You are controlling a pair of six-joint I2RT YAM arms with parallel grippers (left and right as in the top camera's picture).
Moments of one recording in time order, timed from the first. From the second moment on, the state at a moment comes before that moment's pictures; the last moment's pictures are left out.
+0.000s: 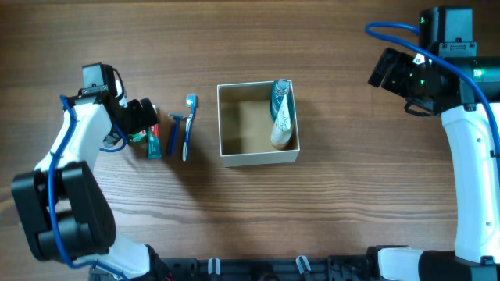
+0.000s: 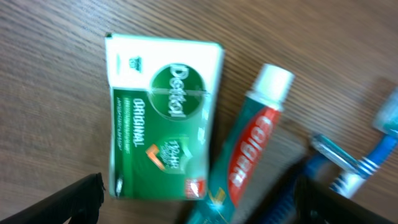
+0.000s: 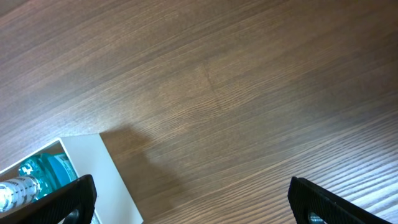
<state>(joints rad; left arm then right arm) 0.19 1.76 1.11 -0.67 0.05 -0.28 0.03 1.51 1.70 -1.28 0.16 0.45</state>
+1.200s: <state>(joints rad) 0.16 1.64 1.29 -0.81 0.14 -0.21 0.03 1.51 1.70 -1.28 0.16 0.45</state>
